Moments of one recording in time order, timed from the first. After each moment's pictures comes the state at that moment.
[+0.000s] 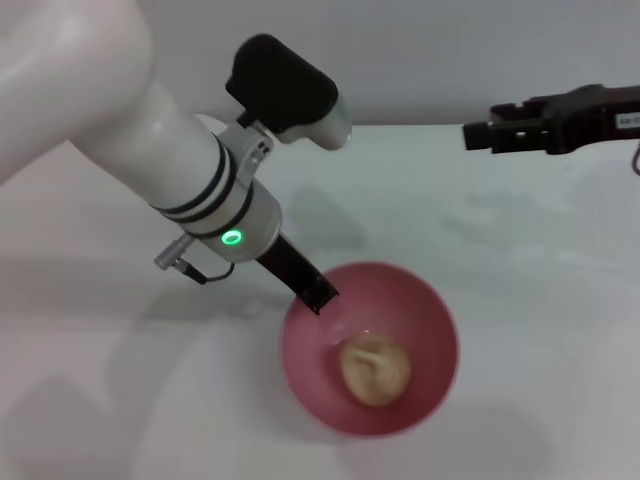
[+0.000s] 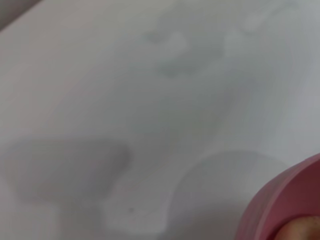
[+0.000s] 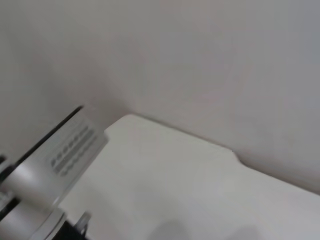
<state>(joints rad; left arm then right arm) -0.79 -2.08 1.70 1.08 2.41 1.28 -2.66 0.56 2.07 -0.84 -1.27 -2.10 -1.58 2.22</state>
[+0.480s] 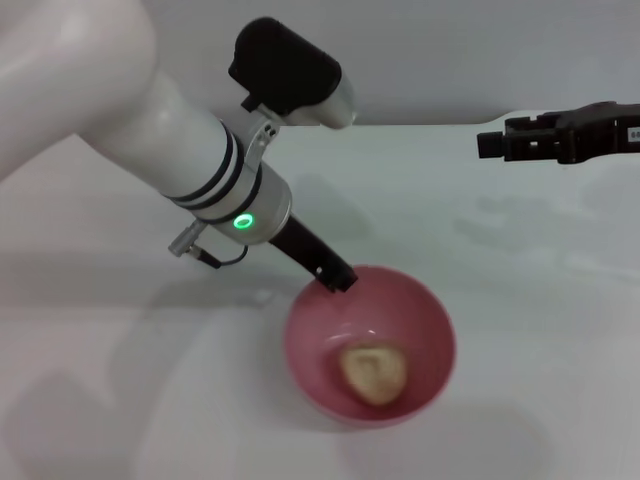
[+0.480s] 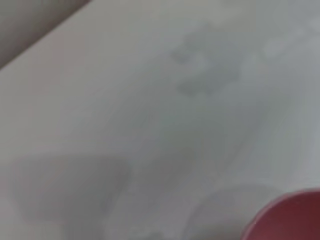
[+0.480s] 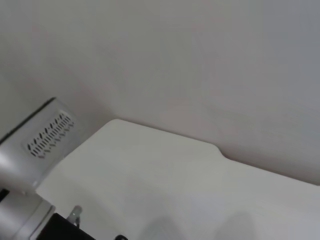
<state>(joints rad) -0.80 -2.08 1.69 1.07 2.38 1.21 -2.68 0.54 2.07 -0.82 -1.22 -2.09 -1.56 2.21</state>
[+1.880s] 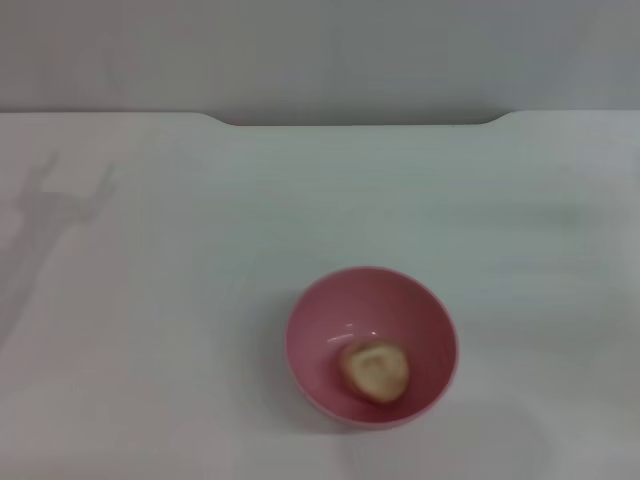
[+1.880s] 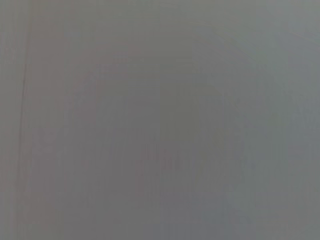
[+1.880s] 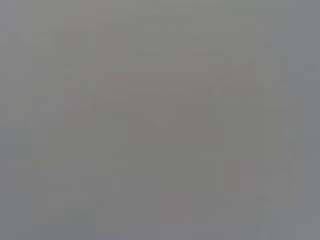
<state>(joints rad) -0.30 -2.07 0.81 0.50 0.88 1.26 -0.68 0.44 2.08 -0.56 -0.15 -0.82 -1.33 0.88</state>
